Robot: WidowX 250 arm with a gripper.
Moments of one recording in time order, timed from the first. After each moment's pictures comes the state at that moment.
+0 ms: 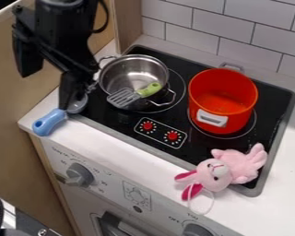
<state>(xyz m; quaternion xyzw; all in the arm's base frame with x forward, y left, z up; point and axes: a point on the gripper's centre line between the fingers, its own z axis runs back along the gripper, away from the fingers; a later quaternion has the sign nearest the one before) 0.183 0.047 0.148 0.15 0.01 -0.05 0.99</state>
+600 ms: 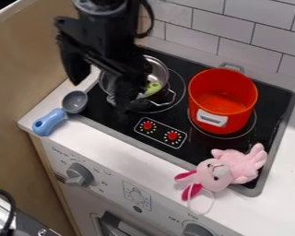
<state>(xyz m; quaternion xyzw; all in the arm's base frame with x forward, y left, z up) 0.209 0.007 0.139 0.10 -0.08 -0.02 0.99</state>
